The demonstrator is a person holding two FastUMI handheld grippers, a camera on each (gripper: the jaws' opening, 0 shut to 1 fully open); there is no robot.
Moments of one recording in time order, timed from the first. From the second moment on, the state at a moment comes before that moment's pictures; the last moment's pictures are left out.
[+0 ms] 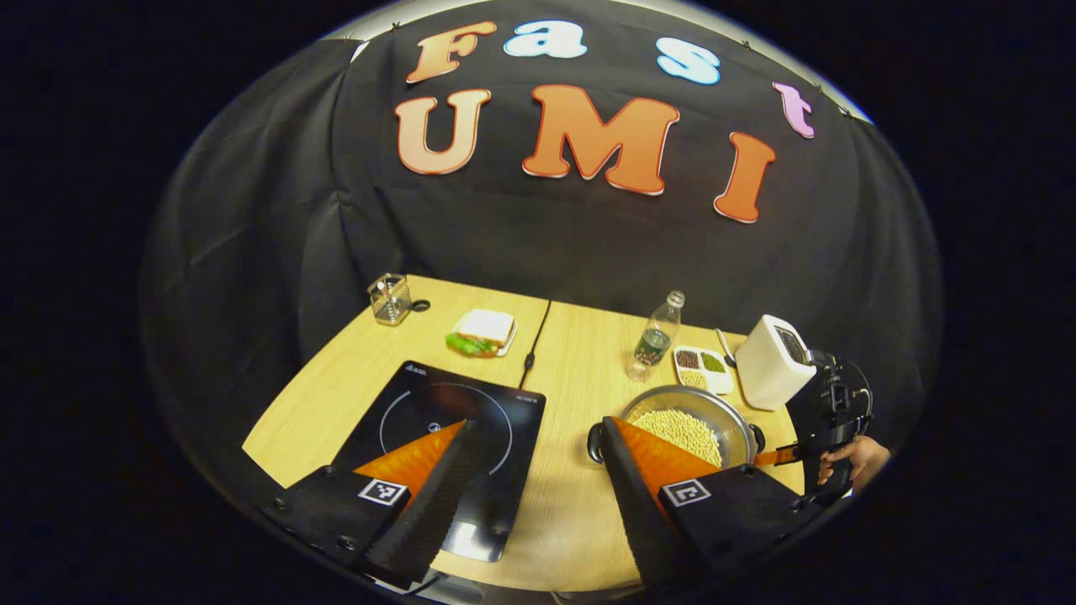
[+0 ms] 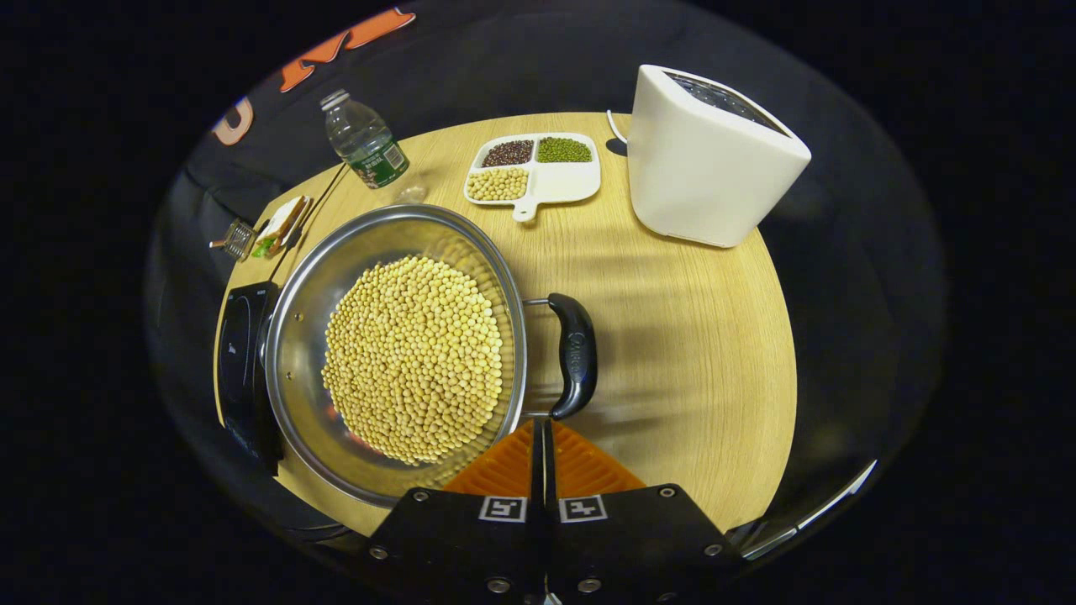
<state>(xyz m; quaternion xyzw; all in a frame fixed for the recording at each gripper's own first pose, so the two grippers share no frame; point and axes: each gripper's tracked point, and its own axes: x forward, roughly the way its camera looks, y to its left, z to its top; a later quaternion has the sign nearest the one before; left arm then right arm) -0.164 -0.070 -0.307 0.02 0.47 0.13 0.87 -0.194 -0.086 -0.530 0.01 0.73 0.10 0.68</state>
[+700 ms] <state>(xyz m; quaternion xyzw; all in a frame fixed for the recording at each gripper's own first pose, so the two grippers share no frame) -0.136 -0.127 -0.462 -0.03 0.62 0.00 0.79 -0.166 -0.077 -0.498 0.08 0.69 0.07 0.71</state>
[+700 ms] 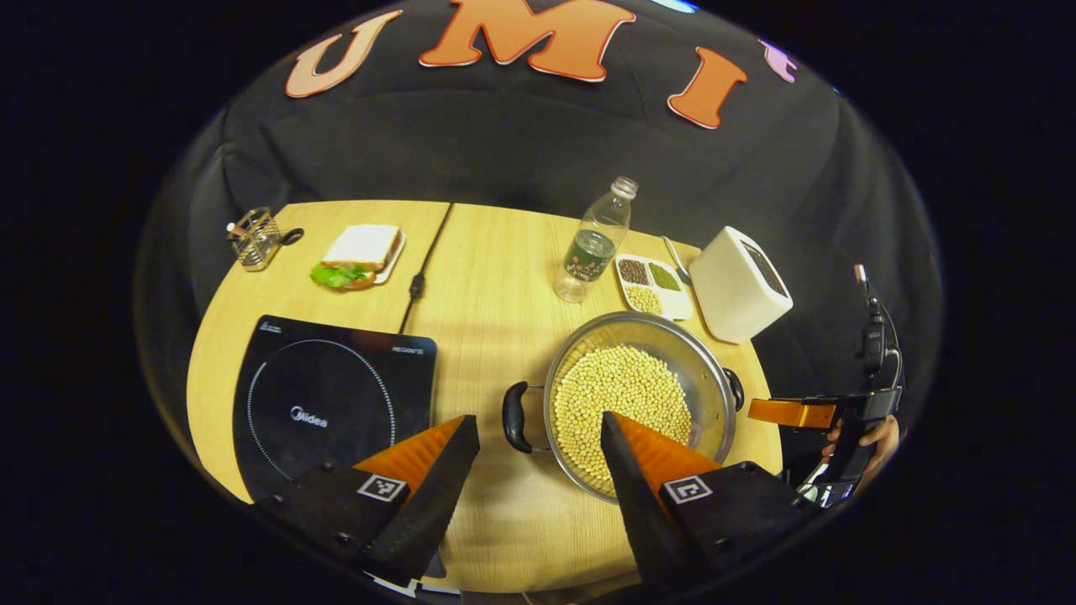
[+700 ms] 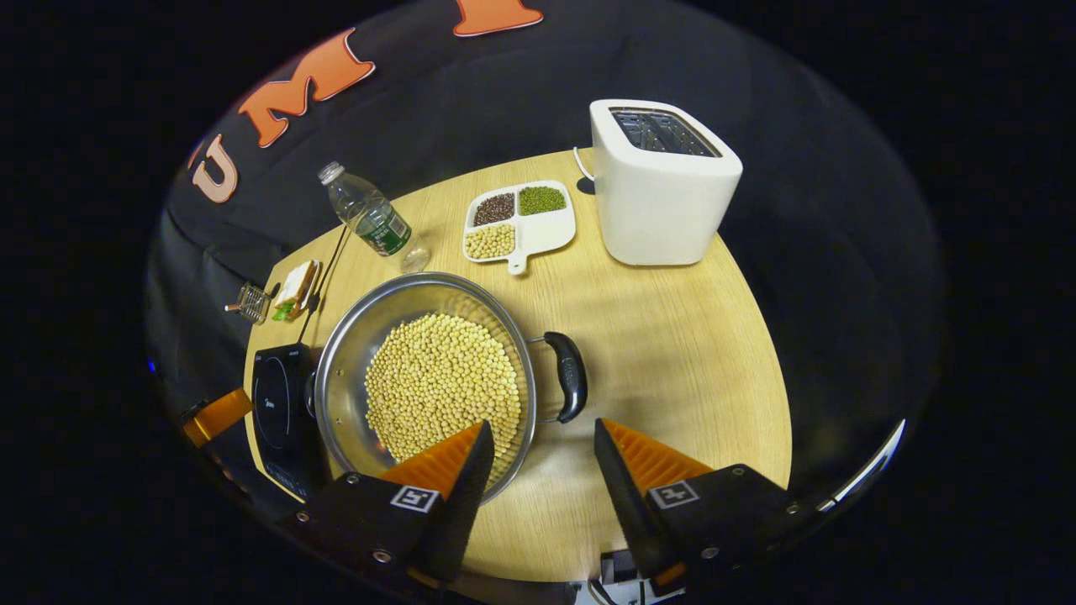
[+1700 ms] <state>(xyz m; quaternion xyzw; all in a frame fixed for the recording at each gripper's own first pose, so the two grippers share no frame) -0.153 -0.109 -0.585 0.02 0.69 0.05 0.72 -0.151 -0.079 -0.584 -0.02 0.71 0.06 0.70</state>
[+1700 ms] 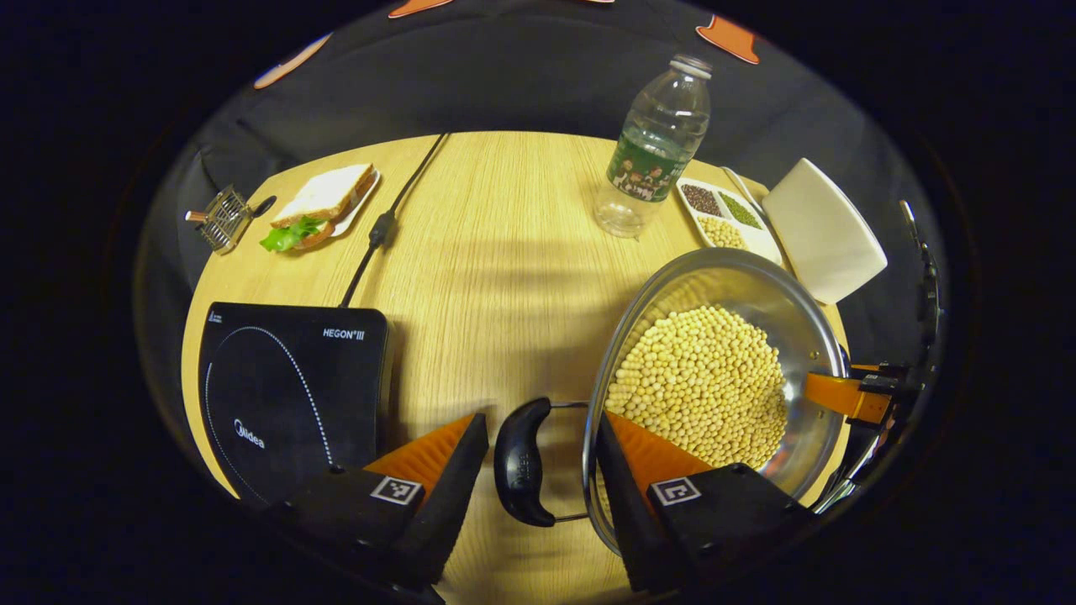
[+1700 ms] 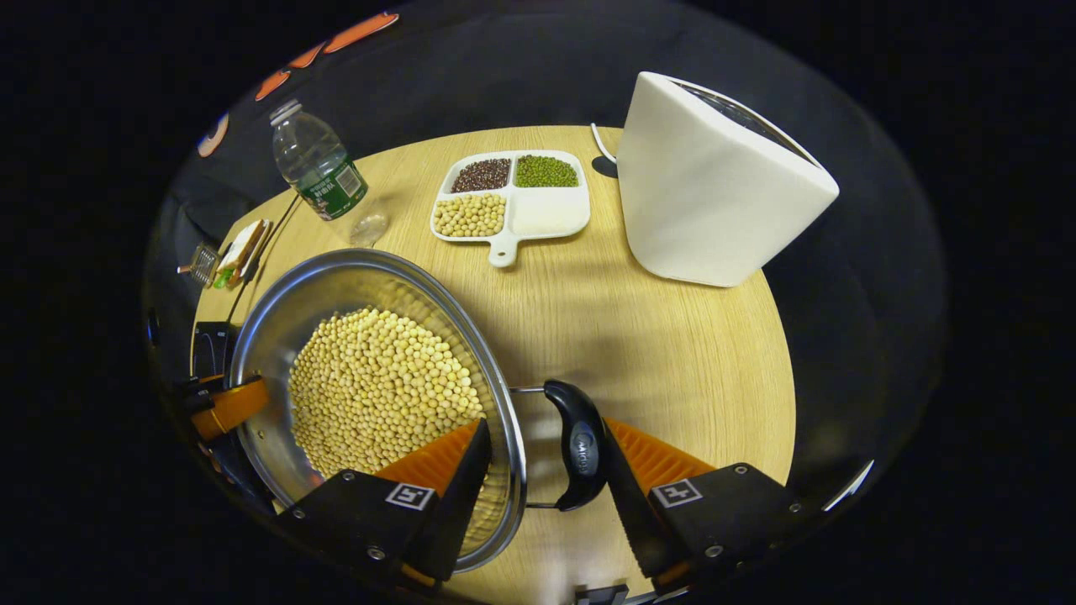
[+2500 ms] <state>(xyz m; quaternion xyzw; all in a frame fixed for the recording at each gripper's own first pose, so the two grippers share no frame) -0.161 -0.079 -0.534 0.07 0.63 0.13 0.76 -0.150 -0.074 -0.591 0.02 0.70 0.11 0.70</state>
